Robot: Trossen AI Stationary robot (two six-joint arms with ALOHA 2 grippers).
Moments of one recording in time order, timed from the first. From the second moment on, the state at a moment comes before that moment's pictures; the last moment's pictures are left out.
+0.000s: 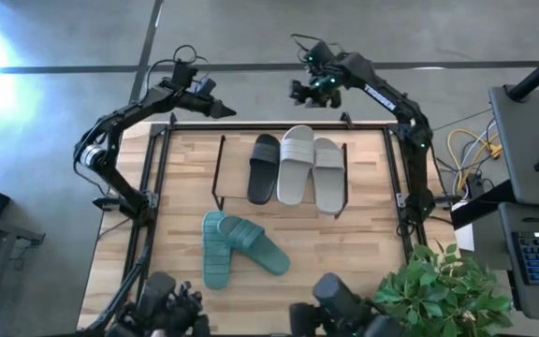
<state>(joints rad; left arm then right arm) 1.08 1.59 1.22 -0.37 0.78 -0.17 -0.76 2.05 2.16 -1.17 -0.24 0.75</state>
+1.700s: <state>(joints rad) 1.02 2.10 1.50 -0.47 0.81 0.24 -1.00 1.68 2.35 -1.00 -0.27 0.69</state>
